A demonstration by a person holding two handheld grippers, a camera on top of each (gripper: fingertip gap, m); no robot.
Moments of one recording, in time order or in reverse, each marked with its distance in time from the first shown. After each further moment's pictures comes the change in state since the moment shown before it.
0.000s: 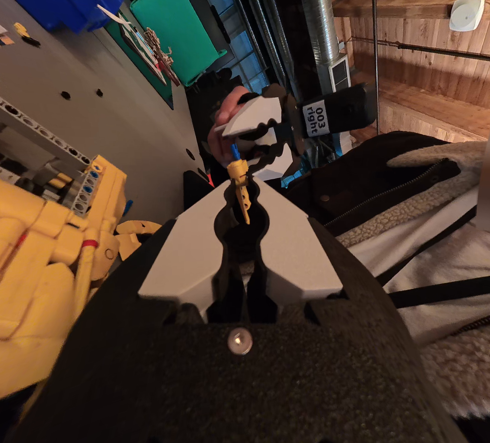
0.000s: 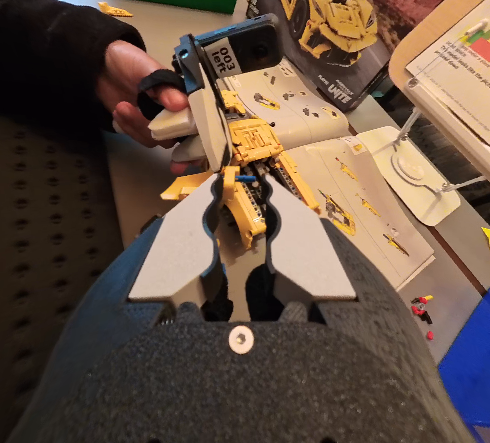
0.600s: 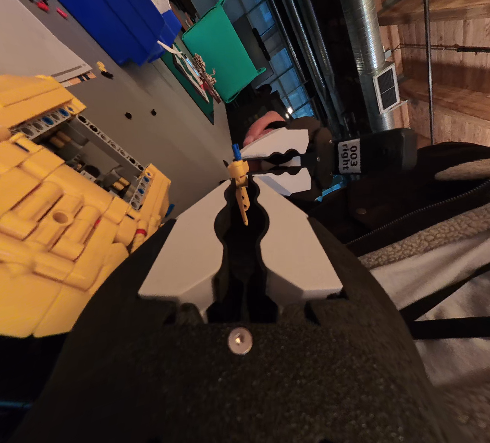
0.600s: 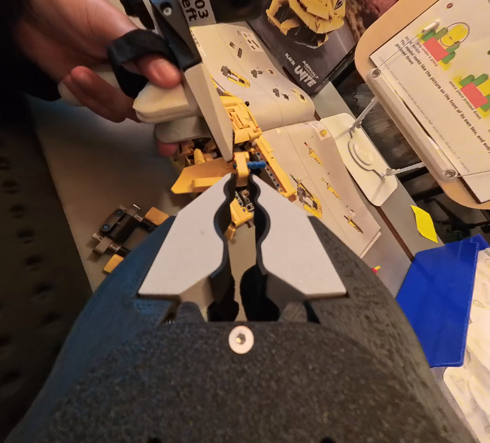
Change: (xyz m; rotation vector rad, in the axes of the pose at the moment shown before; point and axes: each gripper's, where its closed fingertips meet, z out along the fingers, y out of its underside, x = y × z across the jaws) left arm -0.021 -0.012 -0.010 0.058 -0.160 0.057; right arm 0.007 0.016 0.012 -0.100 0.194 -0.113
